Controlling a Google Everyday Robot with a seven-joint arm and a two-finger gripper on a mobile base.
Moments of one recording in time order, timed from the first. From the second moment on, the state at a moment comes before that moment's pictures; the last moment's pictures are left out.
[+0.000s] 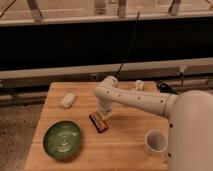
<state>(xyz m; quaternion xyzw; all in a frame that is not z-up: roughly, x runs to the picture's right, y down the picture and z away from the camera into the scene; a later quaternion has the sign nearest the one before) -0.013 0.173 0.860 -0.34 -0.10 -0.16 0.92</state>
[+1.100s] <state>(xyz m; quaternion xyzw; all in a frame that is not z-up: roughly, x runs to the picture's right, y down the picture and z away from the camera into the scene) -0.082 0.170 0.855 -0.34 -0.11 -0.25 0.90</state>
